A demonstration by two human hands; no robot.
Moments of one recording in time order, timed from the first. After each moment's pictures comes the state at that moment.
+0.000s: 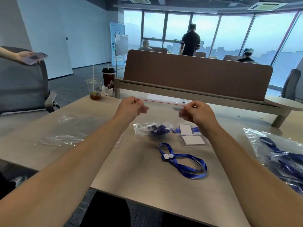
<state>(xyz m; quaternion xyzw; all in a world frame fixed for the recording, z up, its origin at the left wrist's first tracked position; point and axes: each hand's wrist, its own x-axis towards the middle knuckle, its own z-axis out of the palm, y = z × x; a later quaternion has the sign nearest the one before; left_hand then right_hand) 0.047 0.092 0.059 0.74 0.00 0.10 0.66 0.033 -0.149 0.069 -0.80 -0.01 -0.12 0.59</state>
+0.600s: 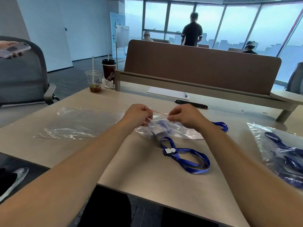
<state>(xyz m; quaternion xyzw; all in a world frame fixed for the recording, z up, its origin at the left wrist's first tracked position) 0.038 0.077 0.028 0.80 0.00 0.03 0.60 0.040 -0.120 0.057 -0.95 -0.11 -0.02 0.30</state>
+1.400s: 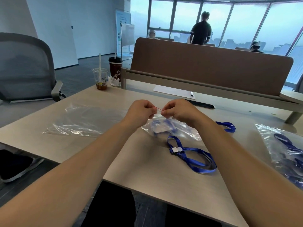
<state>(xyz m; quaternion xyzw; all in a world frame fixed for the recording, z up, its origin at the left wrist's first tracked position) 0.031 0.087 0.029 0.82 -0.02 0.11 0.56 0.040 -0.077 0.065 -0.92 -0.14 0.02 0.38</state>
